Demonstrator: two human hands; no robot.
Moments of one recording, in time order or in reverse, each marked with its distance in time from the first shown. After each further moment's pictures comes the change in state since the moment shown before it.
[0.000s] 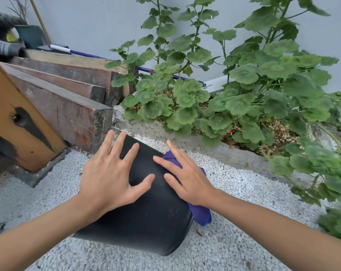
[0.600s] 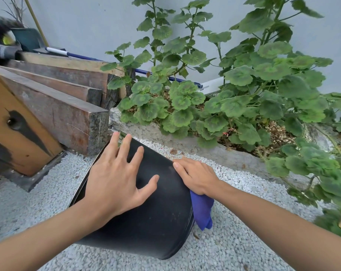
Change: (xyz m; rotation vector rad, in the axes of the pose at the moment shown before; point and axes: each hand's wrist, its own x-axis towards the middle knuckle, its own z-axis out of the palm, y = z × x) left_hand 0.003 0.022 -0.005 0.041 -0.003 0.041; right_hand 0.004 0.041 -0.008 -0.123 -0.289 0.501
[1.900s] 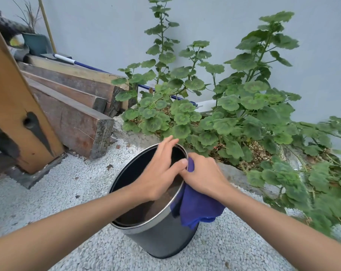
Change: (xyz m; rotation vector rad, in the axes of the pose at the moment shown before) left_hand 0.018 0.040 -0.028 -1.231 -0.092 0.128; right_hand -0.074 -0.085 -0.108 0.089 0.187 0.158
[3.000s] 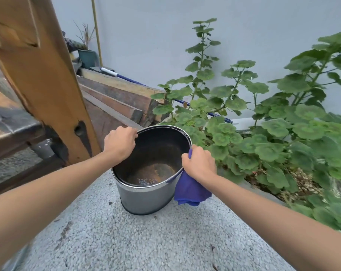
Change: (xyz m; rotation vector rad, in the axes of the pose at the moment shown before) left_hand 0.032 -0.098 -0.188 0.926 0.420 -0.392; right_hand 0.099 -0.102 0.043 0.068 0.034 0.098
